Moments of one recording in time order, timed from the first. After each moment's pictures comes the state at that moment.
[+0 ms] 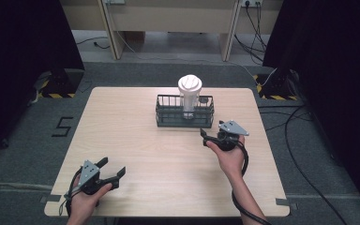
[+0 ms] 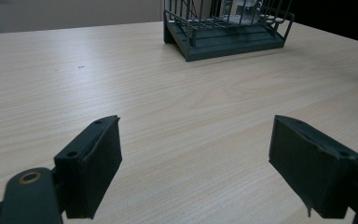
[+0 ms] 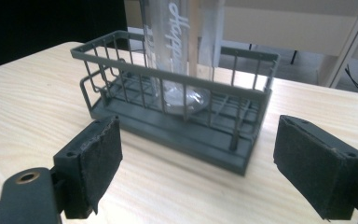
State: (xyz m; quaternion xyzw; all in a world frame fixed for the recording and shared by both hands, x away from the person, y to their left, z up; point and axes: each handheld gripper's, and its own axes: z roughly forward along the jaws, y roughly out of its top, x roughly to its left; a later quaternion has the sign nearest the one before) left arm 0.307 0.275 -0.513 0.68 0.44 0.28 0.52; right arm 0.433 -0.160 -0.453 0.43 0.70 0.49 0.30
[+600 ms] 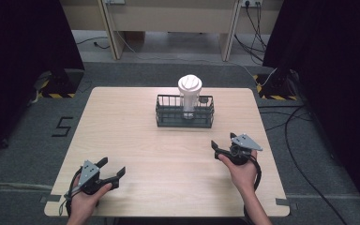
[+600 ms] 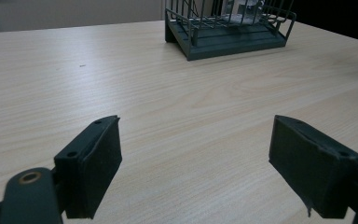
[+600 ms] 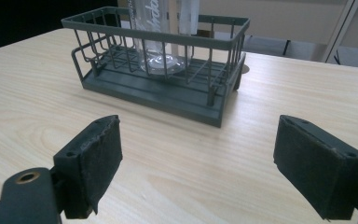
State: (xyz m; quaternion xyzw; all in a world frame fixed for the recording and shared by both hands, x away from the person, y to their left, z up) left arm 0.307 0.275 -0.513 0.68 0.44 0.28 0.51; right arm 0.398 -0.197 -0.473 0.44 0.70 0.49 0.29
